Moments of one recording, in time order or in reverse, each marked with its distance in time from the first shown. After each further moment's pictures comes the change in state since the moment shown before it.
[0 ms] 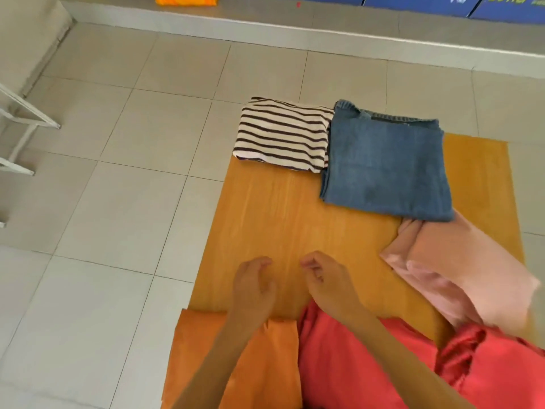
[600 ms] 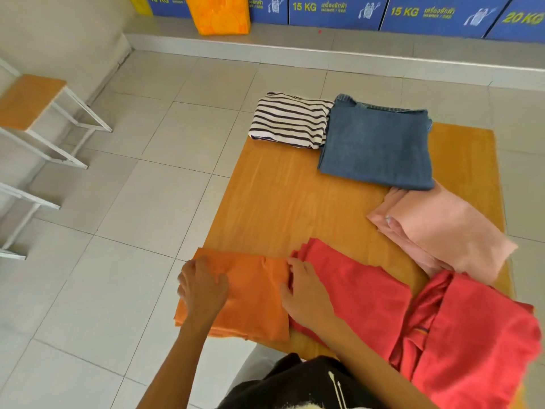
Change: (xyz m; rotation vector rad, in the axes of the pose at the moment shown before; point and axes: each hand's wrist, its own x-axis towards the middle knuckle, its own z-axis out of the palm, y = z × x) left_hand -0.118 -0.058 -0.035 0.390 0.310 -0.428; right_hand -0.134 0.014 0.035 -0.201 -0.115 -0.108
